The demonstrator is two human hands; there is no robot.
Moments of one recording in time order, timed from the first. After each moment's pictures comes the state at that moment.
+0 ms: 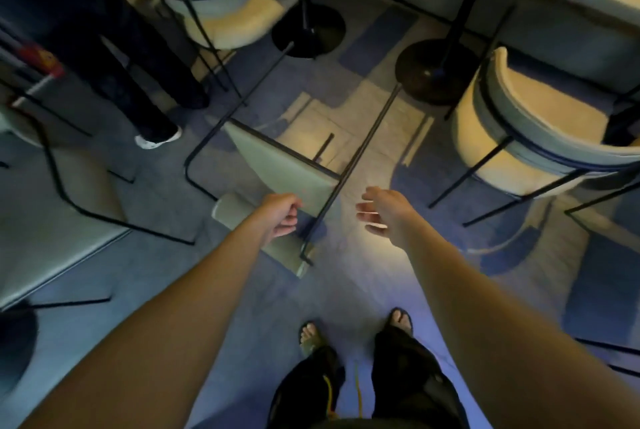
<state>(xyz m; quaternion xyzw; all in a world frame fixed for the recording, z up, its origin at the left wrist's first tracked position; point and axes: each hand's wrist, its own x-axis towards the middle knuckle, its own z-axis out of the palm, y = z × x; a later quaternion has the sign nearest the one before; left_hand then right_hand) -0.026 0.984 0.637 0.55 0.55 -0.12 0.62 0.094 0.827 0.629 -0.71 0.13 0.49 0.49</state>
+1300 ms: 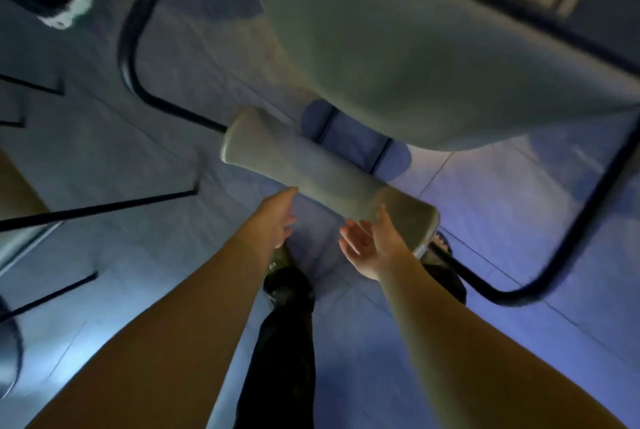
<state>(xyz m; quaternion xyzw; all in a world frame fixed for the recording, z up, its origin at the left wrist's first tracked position) -0.129 1.237 0.203 0.33 0.70 -0.20 0.60 -0.074 1.079 0.190 -0.41 0.56 0.49 0.52</state>
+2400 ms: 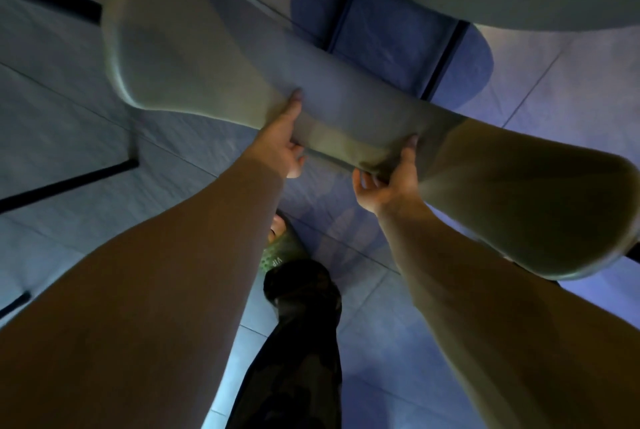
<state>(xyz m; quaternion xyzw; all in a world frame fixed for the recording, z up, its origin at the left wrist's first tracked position) -0.122 1.278 -0.048 0.25 0.70 -0.20 0.64 -0.108 1.129 -0.055 -0.32 0.69 0.28 0.59</state>
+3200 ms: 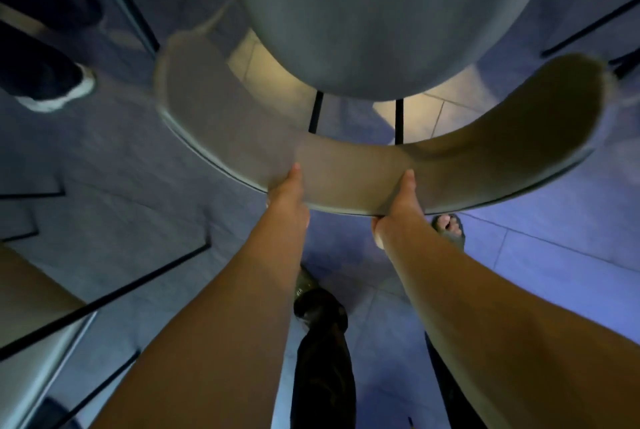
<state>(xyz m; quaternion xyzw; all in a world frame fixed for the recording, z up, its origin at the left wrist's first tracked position) -0.051 1.241 0.225 0.43 0.66 -0.17 0.59 -0.031 1.094 0.221 -0.41 0.70 0.19 0.56</state>
